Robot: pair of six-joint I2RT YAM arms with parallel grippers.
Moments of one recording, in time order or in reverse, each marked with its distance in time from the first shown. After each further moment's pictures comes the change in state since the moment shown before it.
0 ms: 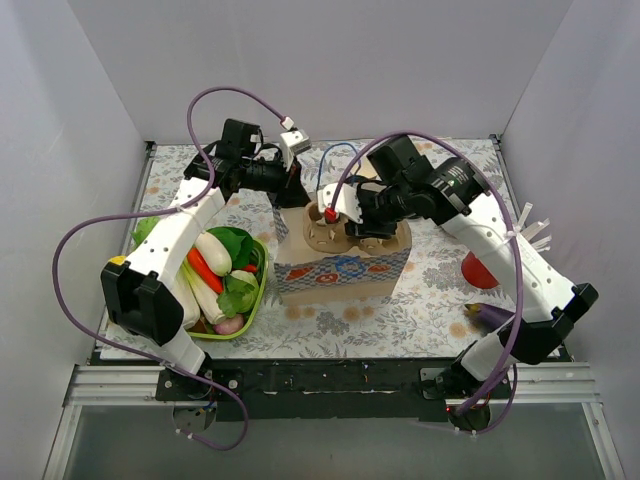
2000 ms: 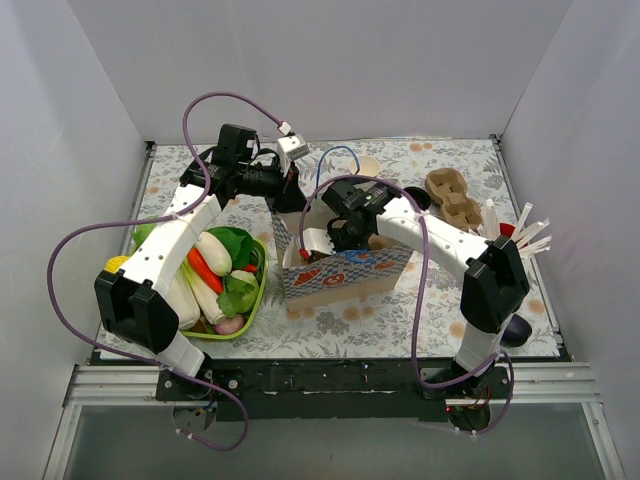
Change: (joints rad) left arm -0.001 -0.056 -0.066 0.028 0.016 0.005; right arm 0.024 0.244 -0.315 0.198 0.086 -0.141
